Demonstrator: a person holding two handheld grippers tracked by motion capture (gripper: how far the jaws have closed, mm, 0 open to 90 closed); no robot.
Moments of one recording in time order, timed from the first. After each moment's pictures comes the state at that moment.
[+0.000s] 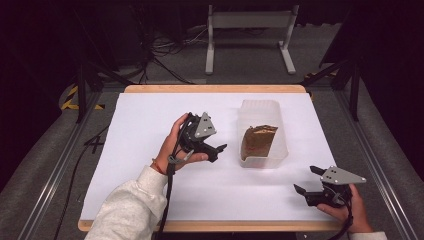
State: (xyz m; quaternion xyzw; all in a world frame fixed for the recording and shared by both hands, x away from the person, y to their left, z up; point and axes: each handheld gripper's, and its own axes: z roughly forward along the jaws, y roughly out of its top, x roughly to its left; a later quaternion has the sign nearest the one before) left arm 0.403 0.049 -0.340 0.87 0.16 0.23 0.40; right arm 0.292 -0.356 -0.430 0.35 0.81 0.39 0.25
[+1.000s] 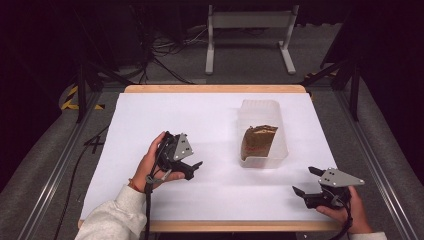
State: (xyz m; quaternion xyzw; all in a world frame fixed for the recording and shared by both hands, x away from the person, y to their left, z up) left arm 0.376 0.104 -0.386 0.89 0.18 0.25 0.34; right arm 0.289 -0.352 -0.430 0.33 0.82 0.39 0.26
